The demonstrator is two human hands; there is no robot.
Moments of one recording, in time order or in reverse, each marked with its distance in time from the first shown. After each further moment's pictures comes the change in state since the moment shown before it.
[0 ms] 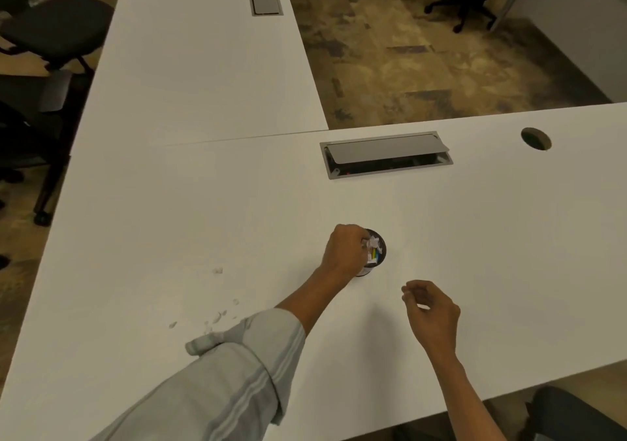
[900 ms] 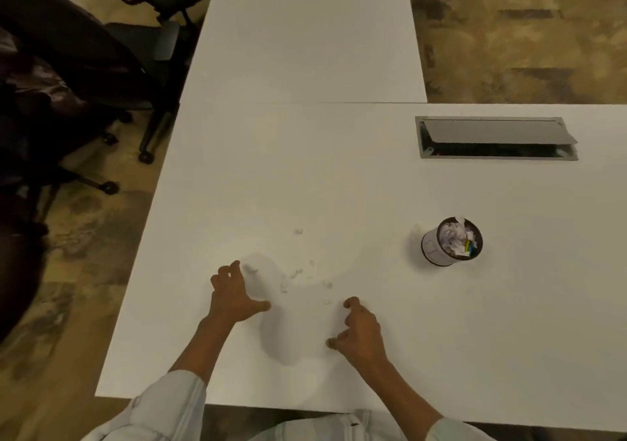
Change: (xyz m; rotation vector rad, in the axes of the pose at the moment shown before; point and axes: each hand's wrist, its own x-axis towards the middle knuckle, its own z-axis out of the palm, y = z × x) left_hand -0.230 -0.242 -0.146 0.271 0.015 -0.862; right_hand -0.146 -0.031 0.173 -0.393 -0.898 0.074
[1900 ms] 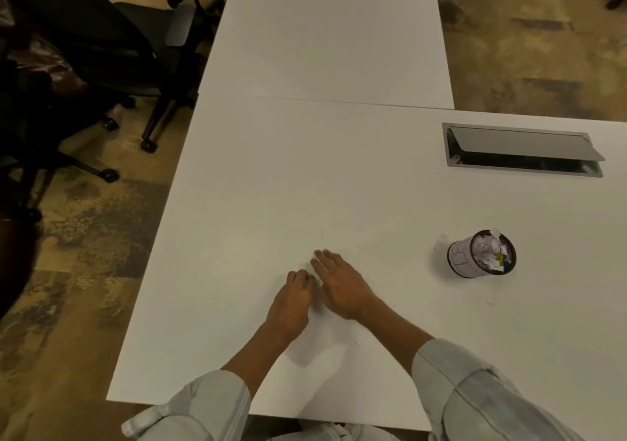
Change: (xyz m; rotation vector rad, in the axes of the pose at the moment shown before) left_hand -0.001 0.026 0.042 0.078 0.104 0.602; right_hand 0.093 -0.087 0.010 -0.735 -0.071 -0.680
